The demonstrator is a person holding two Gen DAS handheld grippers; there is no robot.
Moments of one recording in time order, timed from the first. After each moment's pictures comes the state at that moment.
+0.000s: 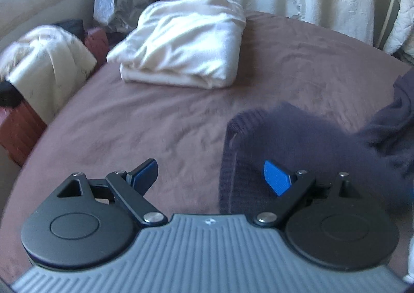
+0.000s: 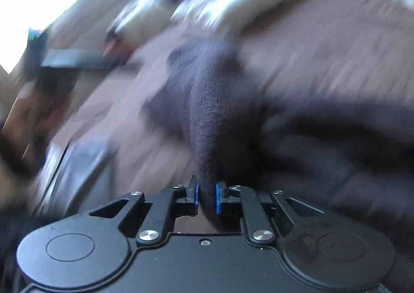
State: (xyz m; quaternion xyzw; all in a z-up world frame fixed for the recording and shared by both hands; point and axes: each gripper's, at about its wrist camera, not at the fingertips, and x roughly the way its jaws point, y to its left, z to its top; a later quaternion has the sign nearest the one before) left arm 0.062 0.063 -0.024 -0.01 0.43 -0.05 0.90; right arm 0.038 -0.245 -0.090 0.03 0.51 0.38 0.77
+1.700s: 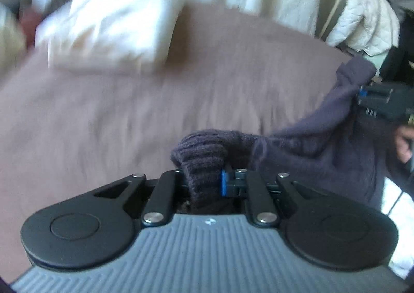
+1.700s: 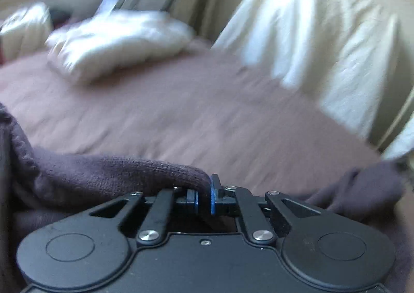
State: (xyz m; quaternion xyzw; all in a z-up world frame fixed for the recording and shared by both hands) left arm 0.085 0.036 -0.023 -0.01 0.38 -0.19 0.90; right arm 0.090 -0.267 -0.054 -0.16 0.32 0.04 0.93
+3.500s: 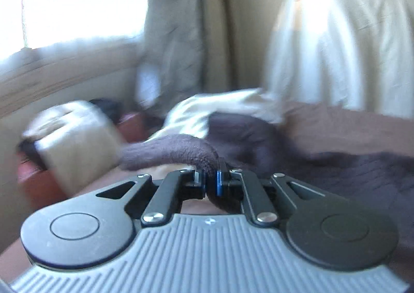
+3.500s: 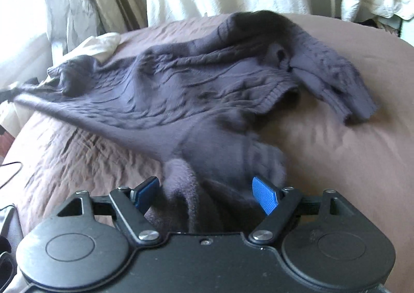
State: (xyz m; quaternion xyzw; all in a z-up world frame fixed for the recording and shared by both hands) left arm 0.134 0.016 0.000 0.04 0.26 0.13 0.95; right arm -0.070 -0.459 -0.065 0.13 0.41 0.01 0.90
